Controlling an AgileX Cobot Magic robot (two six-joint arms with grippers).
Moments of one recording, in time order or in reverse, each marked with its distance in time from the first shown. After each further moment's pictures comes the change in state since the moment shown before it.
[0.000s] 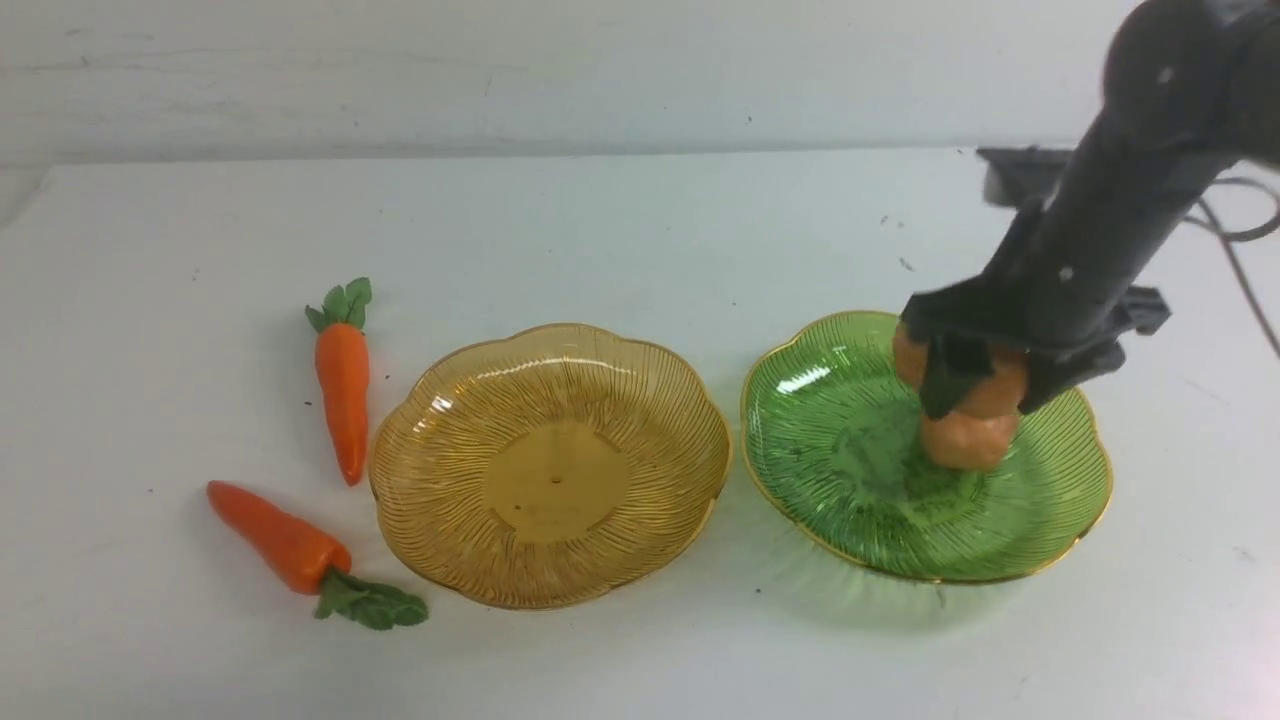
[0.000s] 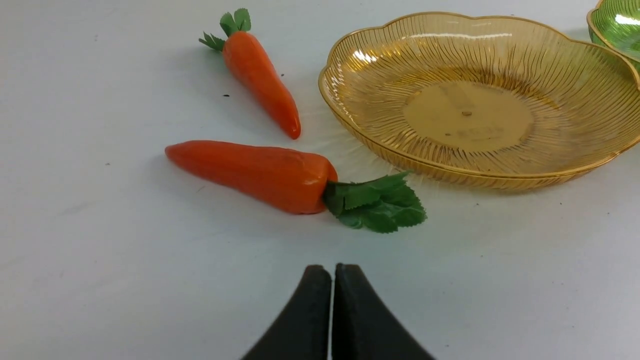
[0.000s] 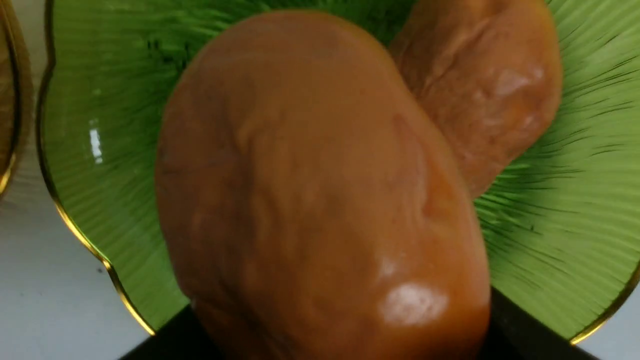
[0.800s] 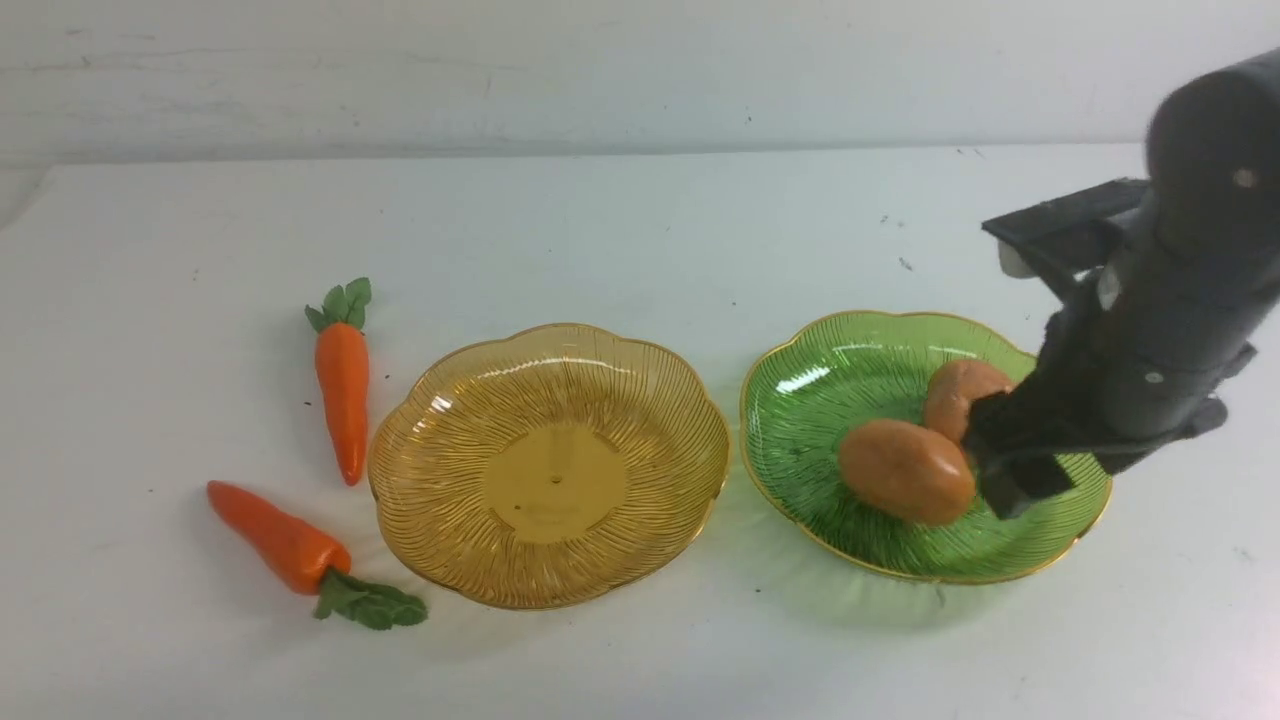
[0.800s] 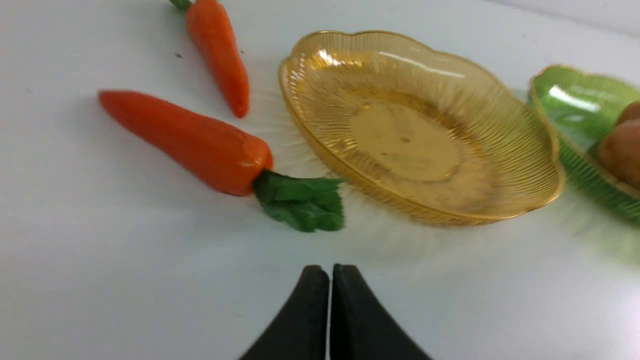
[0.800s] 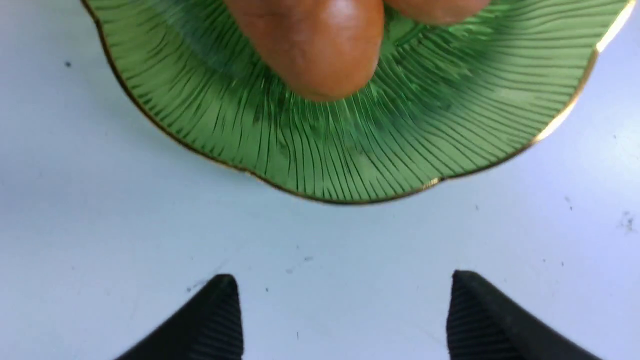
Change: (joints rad) right arm 0.138 -0.351 0.336 -0.182 -0.011 -0.040; left arm 0.000 0.000 0.000 -0.252 0.001 -0.162
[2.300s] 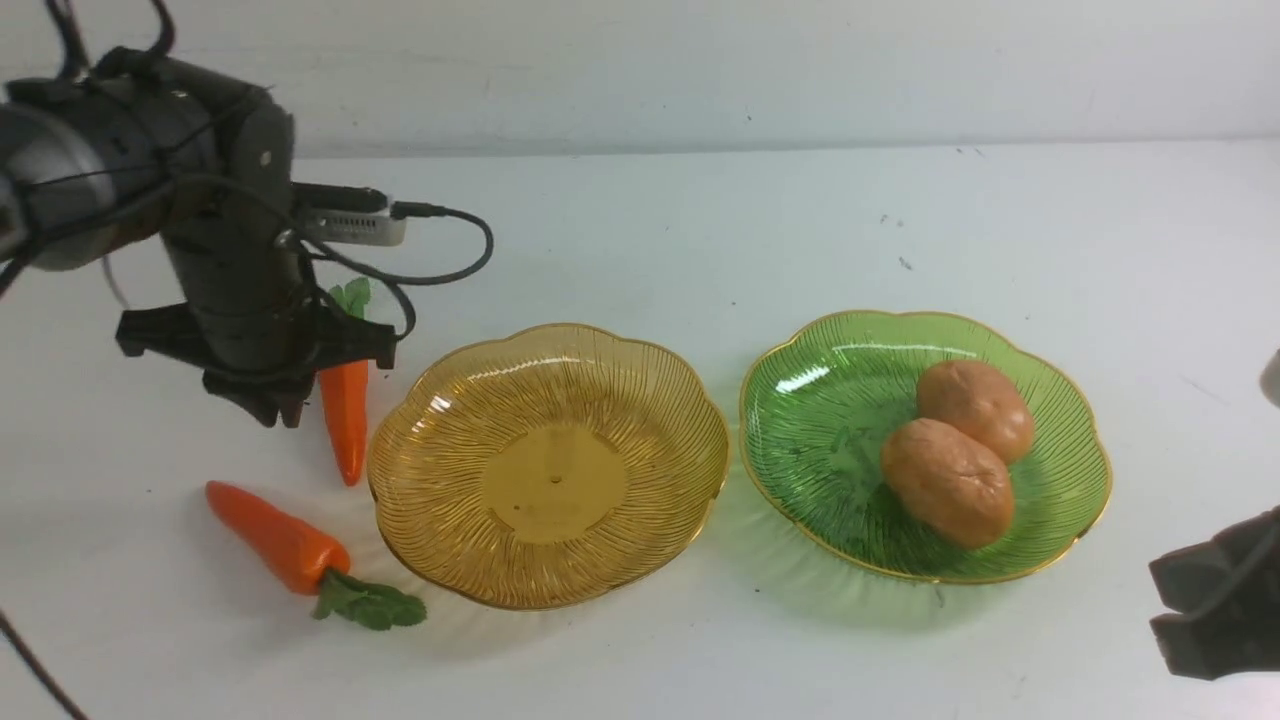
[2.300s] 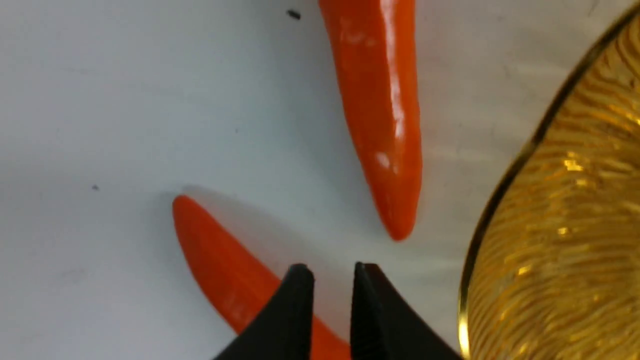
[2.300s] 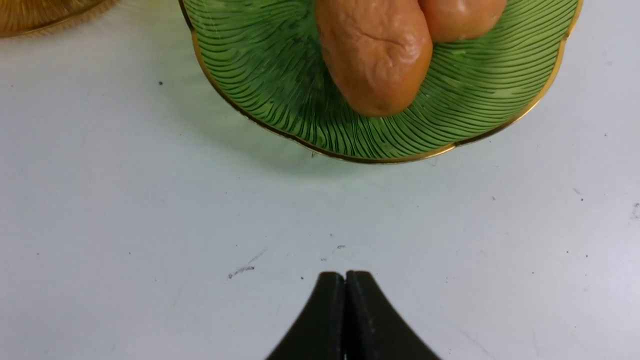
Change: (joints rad) right arm 0.000 -0.584 0.514 0.052 -0.356 0.001; left arm 0.000 2.005 -1.637 0.518 0.745 -0.217
